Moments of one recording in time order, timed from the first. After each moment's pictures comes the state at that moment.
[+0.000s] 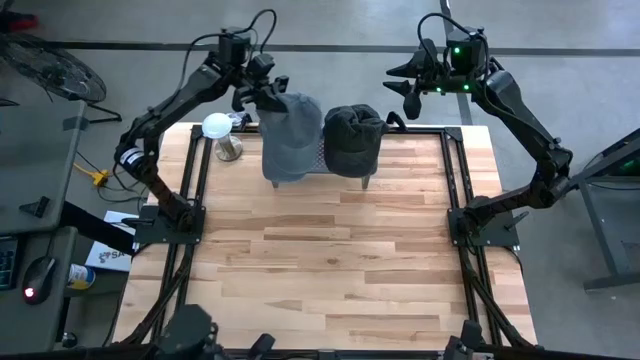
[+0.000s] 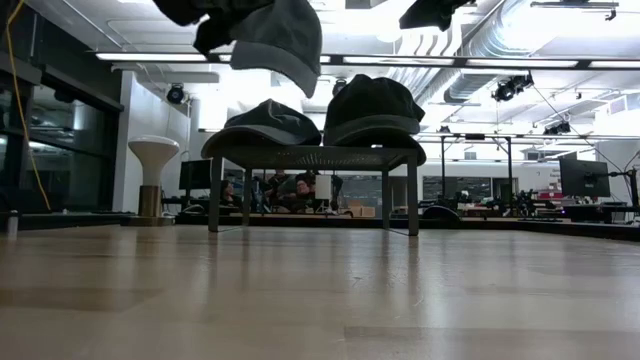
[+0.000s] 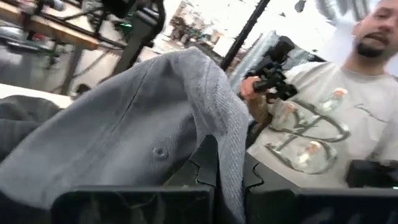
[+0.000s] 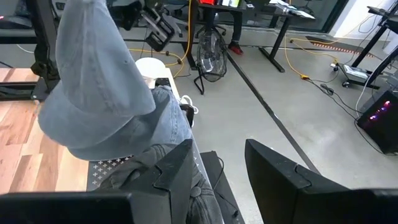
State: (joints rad) left arm 0.92 1.61 1.58 -0.27 1.56 -0.15; right arm -0.89 1.36 1.64 -0.65 -0.47 -0.37
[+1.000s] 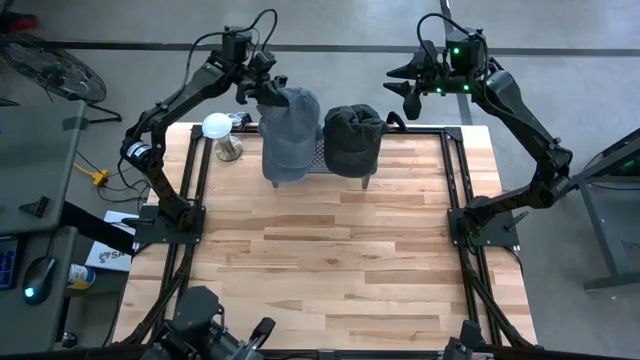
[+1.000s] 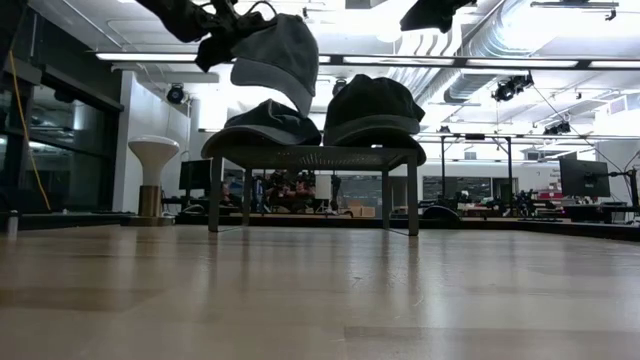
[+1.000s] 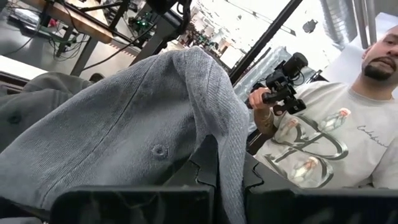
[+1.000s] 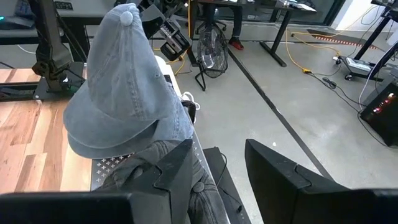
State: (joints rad) left arm 0.98 1.68 1.58 -0.26 1.57 -0.21; right arm -0.89 1.36 1.64 -0.66 -0.47 -0.36
